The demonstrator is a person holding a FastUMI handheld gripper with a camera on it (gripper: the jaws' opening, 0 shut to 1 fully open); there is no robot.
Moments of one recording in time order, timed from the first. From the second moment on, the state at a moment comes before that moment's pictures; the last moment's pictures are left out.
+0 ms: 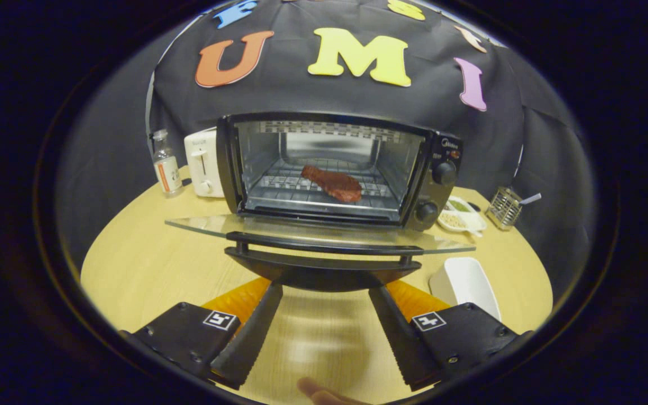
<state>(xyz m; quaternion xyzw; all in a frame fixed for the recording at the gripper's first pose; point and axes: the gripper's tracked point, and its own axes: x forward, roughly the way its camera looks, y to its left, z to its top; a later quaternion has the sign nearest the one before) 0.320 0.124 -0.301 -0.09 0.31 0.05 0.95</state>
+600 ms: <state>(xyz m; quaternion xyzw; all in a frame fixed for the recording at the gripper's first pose) 0.380 0.123 -0.216 -0.01 0.28 0.03 0.96</state>
